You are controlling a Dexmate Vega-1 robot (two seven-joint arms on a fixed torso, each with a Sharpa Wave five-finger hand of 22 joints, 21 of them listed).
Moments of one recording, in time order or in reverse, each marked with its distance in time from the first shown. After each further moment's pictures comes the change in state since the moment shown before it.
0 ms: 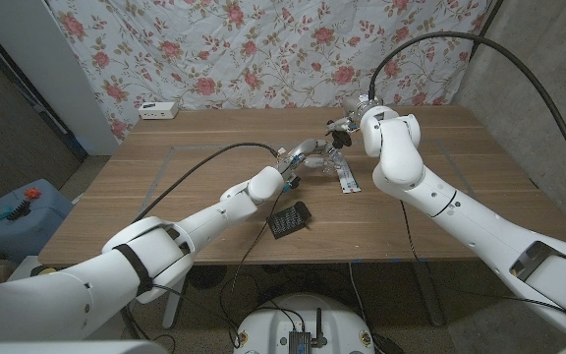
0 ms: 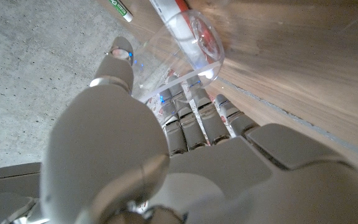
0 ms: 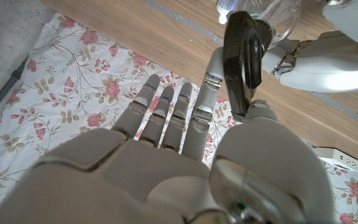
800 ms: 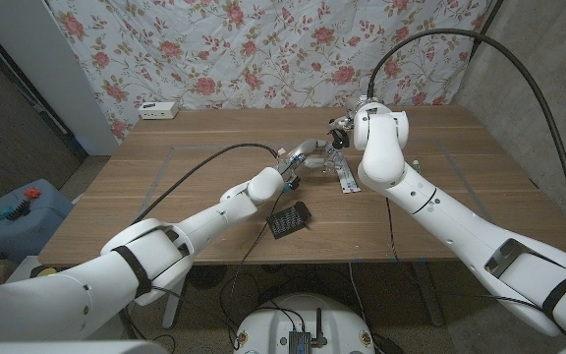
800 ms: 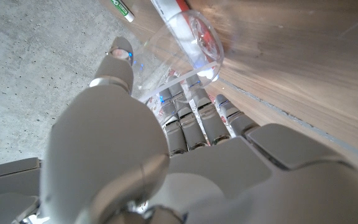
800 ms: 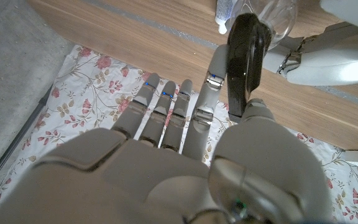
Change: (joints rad) left arm 0.012 0.007 -0.003 -0.019 -0.004 0.005 0.000; left_hand 0.000 0.000 0.000 0.000 0.000 0.001 -0.001 0.005 0.000 0.000 0.000 0.000 -0.001 -0.002 0.001 0.002 0.000 0.000 0.000 0.000 0.000; right arm 0.004 0.111 0.007 0.048 -0.160 -0.088 0.147; right_hand 0.027 0.032 0.017 -0.025 -0.018 0.007 0.003 0.064 0.002 0.058 0.011 -0.008 0.000 0.076 -0.005 -0.004 0.000 0.013 0.013 0.000 0.000
